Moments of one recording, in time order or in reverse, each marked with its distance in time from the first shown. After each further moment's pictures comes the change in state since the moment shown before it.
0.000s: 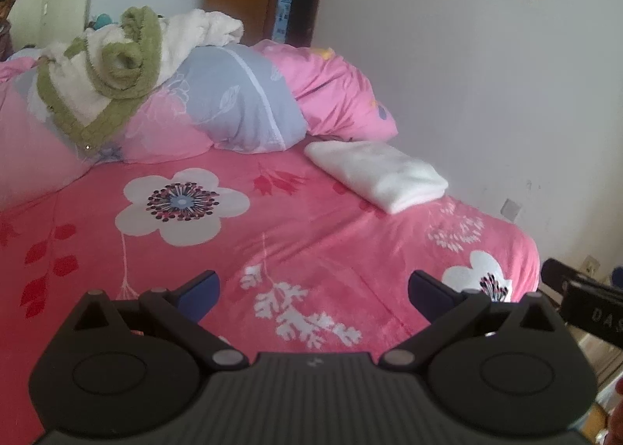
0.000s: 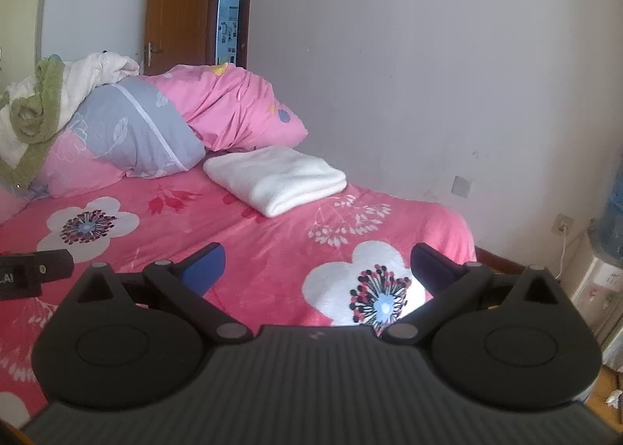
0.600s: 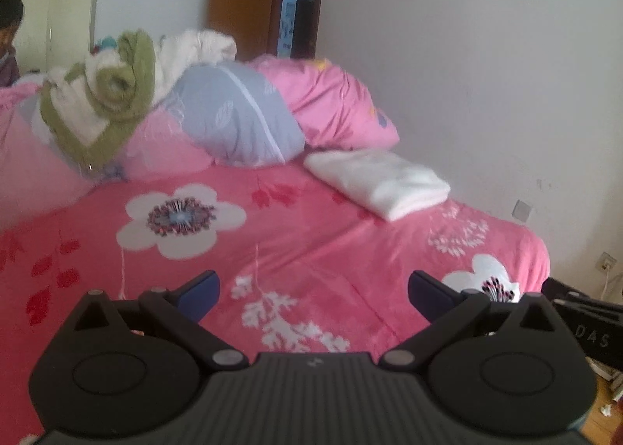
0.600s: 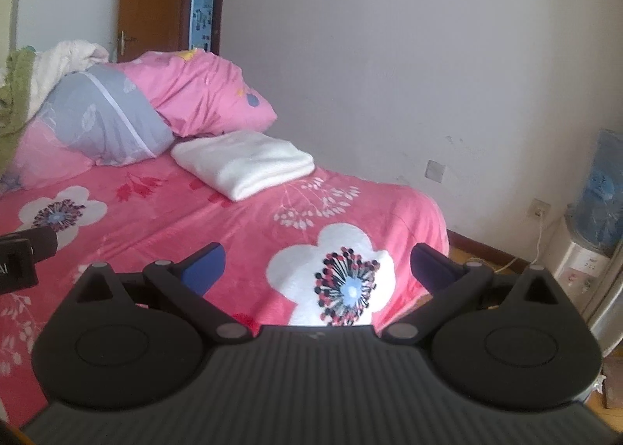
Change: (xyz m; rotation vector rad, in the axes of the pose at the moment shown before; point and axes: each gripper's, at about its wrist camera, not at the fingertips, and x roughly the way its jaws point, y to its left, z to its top) left arm 0.004 -0.039 -0.005 0.023 -0.037 0.064; right arm 0.014 -0.018 -0.011 0.011 0.049 -0.083
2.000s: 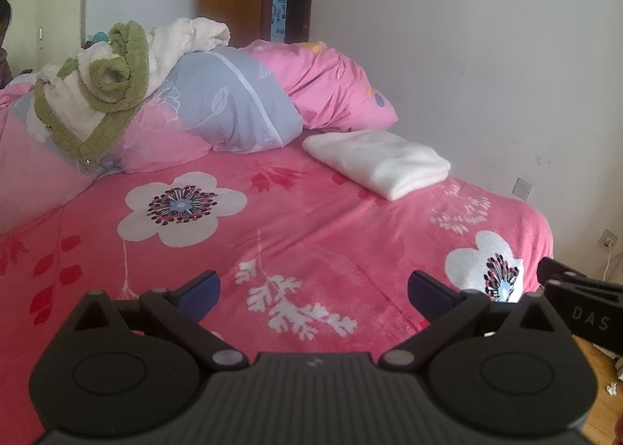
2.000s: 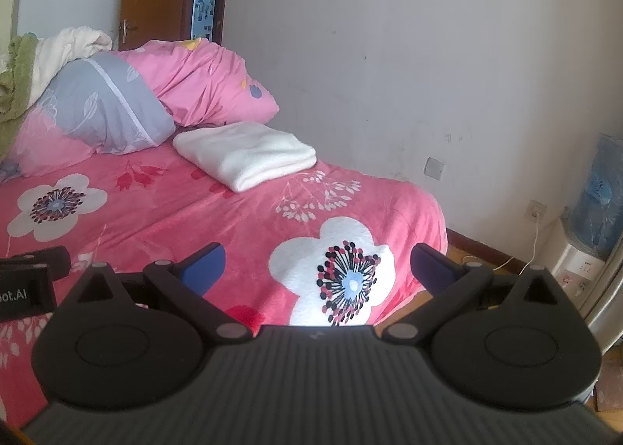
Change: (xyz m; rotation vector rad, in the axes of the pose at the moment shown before) left arm 0.000 0.002 -0.004 0.043 0.047 0.000; right arm 0.001 0.010 -0.001 -0.021 0.021 0.002
